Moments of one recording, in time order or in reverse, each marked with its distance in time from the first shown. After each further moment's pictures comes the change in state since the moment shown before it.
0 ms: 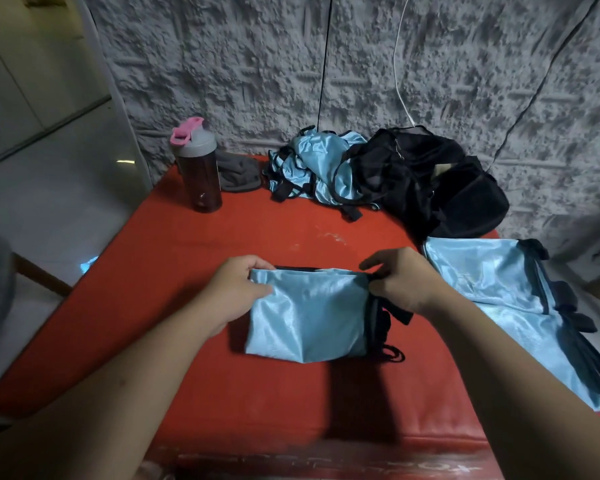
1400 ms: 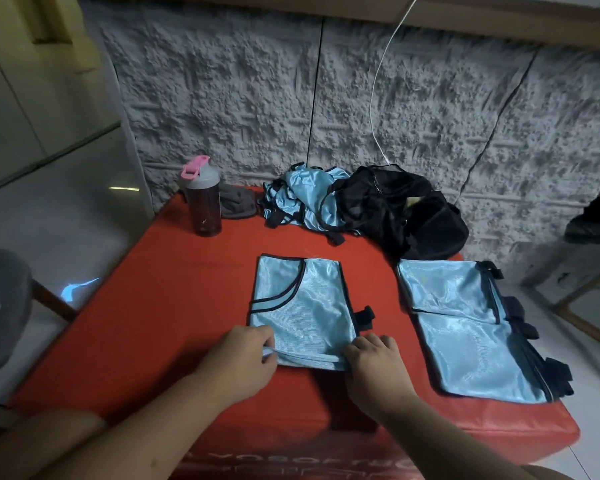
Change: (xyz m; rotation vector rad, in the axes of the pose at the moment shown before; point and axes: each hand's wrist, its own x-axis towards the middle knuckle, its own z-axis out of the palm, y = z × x) left_hand -0.095 -0.010 0.022 0.613 0.010 0.313; right_hand -0.102 0.031 0.088 -0.684 0.185 -0.222
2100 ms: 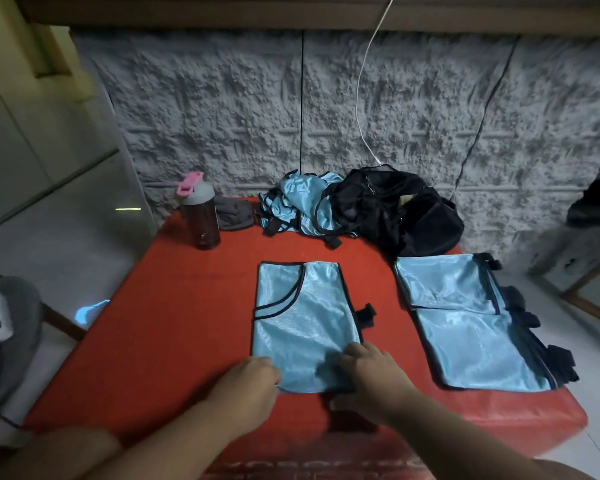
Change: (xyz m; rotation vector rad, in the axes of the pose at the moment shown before) left_hand -0.015 -0.004 0.025 0.293 -0.190 0.189; right_hand -0.004 0.000 -0.022 0.209 -0.352 -0.064
